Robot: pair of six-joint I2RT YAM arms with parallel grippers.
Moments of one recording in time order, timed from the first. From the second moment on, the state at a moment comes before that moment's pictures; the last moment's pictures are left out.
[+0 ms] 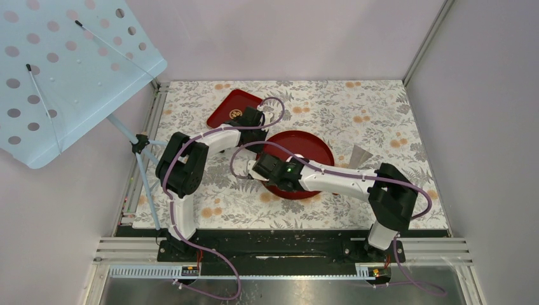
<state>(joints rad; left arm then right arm) -0.50 1.97 1.31 -0.34 0.11 -0.06 1.08 1.71 1.21 -0.64 0.49 -0.49</state>
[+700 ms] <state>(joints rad) -0.50 1.97 1.31 -0.34 0.12 -0.07 1.17 1.62 1.13 -0.73 0.44 -0.44</state>
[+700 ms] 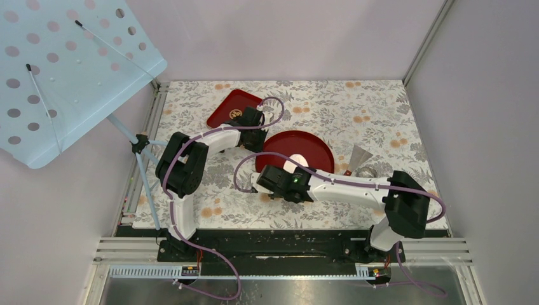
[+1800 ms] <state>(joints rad) -0.49 1.97 1.31 -0.34 0.12 -0.08 1.03 1.67 1.15 -0.71 0.52 -0.44</state>
